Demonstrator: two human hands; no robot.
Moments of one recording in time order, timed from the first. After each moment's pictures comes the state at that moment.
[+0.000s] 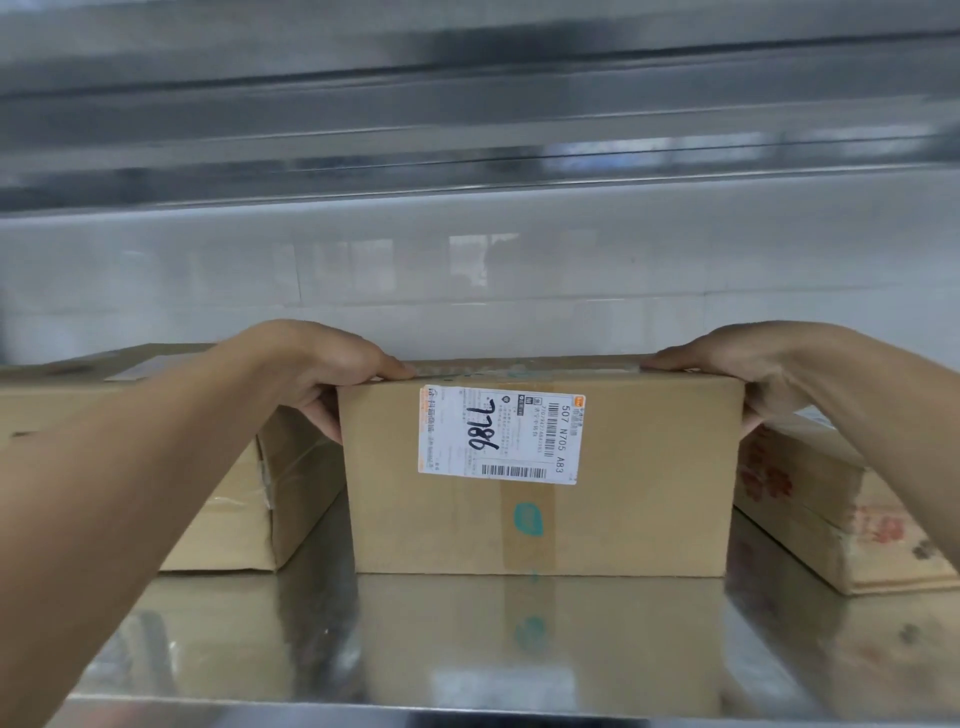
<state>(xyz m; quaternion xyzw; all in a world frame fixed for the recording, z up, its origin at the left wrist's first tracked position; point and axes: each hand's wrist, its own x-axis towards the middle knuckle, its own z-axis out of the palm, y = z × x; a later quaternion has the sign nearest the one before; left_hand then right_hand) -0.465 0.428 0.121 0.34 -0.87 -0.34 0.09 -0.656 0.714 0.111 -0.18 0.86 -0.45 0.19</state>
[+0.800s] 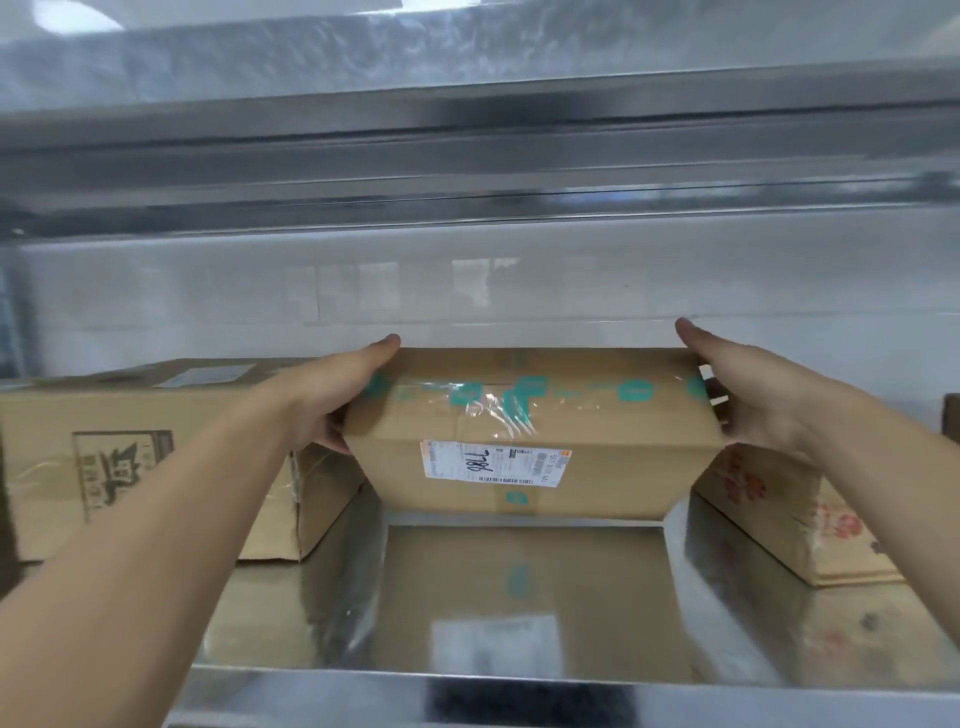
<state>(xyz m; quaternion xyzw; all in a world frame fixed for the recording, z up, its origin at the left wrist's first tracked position) -0.429 0.435 0.102 0.30 -0.78 -0.51 0.22 -0.628 0.734 0.097 -0.18 0.74 -0.63 0.12</state>
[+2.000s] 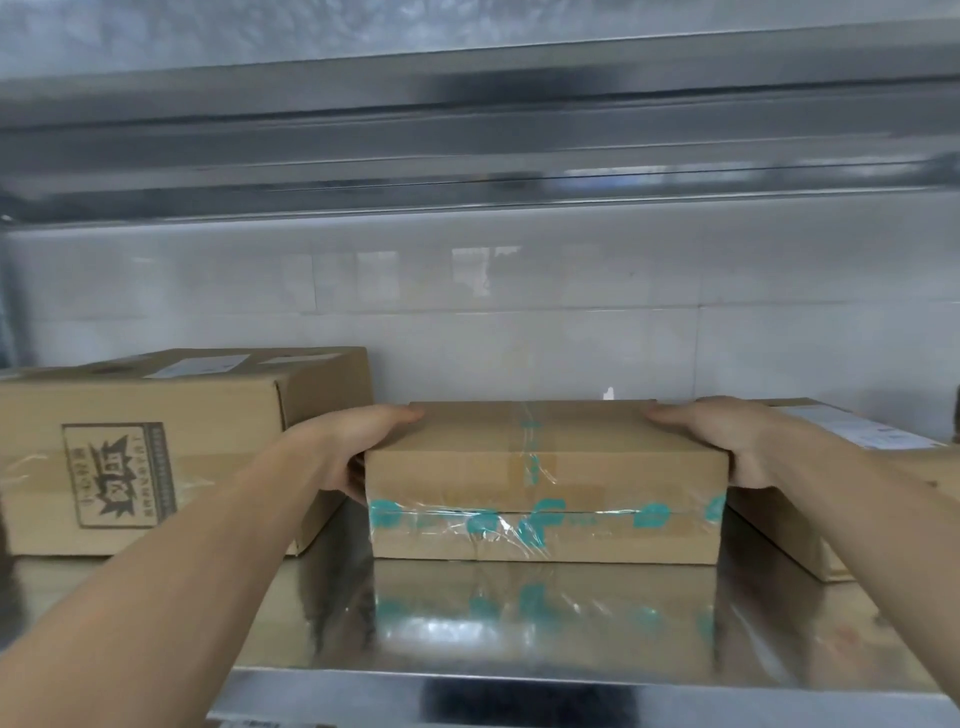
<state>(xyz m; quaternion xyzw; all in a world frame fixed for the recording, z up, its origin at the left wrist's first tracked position) -0.461 0.421 0.052 0.35 -0.75 -0.54 0.11 -0.664 0.712 0.045 -0.16 0.78 -0.57 0.18</state>
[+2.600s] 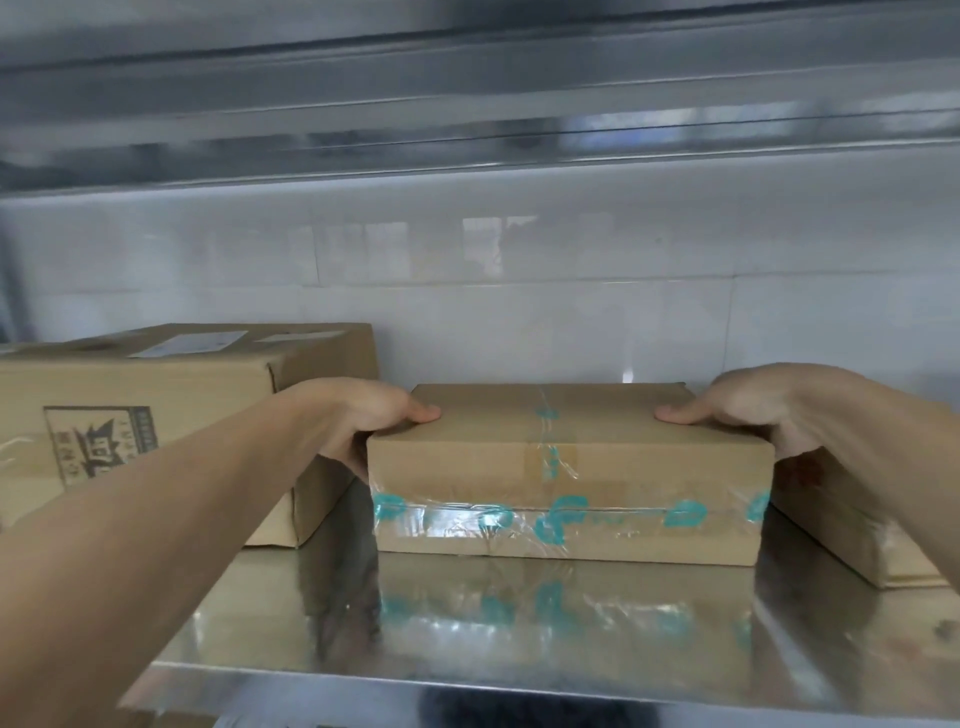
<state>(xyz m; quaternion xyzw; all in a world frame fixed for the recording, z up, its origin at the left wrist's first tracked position) -0.477 0.415 0.060 0.36 -0.81 -0.46 0.03 -0.673 0.703 0.065 -0.18 0.85 -0.42 0.26</state>
